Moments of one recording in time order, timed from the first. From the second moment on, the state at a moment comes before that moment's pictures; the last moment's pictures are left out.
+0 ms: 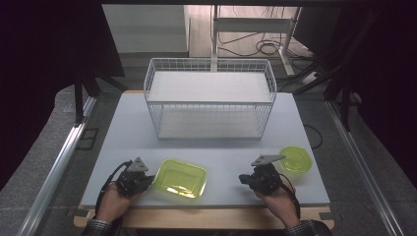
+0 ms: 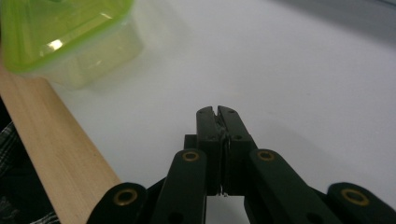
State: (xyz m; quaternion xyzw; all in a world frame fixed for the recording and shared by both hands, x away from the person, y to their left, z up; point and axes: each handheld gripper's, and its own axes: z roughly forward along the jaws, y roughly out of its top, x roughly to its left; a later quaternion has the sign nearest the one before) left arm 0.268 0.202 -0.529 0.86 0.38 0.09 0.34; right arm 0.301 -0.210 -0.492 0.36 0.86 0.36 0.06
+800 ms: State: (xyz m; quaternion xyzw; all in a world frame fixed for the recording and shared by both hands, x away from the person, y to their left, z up) left arm 0.255 0.133 -0.525 0.88 0.31 0.07 0.35; right arm 0.302 -0.188 -0.502 0.34 0.87 0.35 0.03
